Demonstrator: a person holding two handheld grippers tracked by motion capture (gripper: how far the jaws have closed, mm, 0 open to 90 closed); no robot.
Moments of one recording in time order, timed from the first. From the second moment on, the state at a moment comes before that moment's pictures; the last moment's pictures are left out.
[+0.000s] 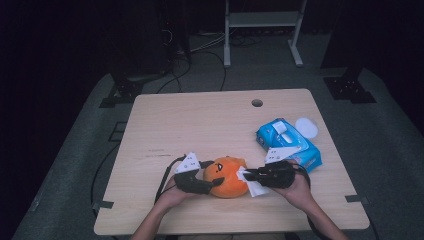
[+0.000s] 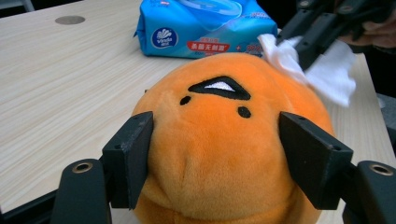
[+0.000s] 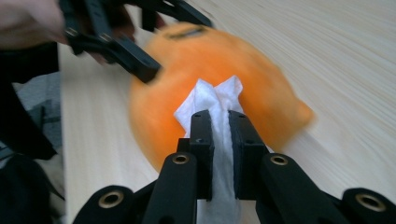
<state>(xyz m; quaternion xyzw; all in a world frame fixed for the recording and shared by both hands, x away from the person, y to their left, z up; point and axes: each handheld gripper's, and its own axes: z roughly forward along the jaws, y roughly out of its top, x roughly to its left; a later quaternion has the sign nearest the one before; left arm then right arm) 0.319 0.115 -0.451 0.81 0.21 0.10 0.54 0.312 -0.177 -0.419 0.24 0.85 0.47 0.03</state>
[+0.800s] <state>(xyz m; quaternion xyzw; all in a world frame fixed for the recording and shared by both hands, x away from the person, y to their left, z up) 0.313 0.114 -0.448 0.82 0.20 0.11 0.53 0.305 -0.163 -0.415 0.24 0.84 0.49 0.04</state>
